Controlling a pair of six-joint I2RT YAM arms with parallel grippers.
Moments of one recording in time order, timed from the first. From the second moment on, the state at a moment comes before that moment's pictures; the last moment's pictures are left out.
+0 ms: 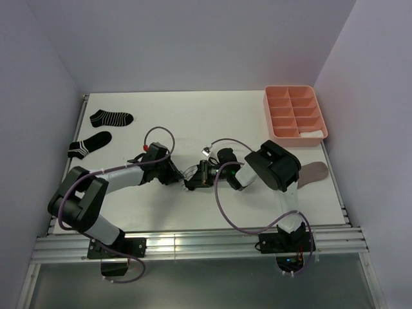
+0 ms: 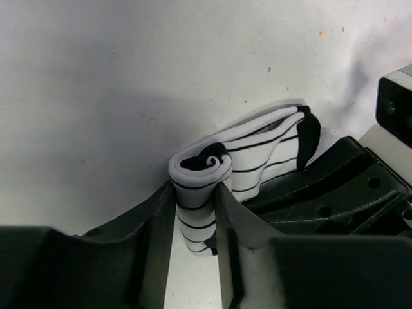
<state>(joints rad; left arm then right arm) -0.52 1.54 0.68 -0.08 0.12 -1.06 0.63 2.09 0.71 0.93 -0.78 1.01</state>
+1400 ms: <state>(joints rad) -0.63 1.91 1.33 -0.78 -0.10 -0.88 1.21 1.89 0.99 0.18 0.60 0.30</state>
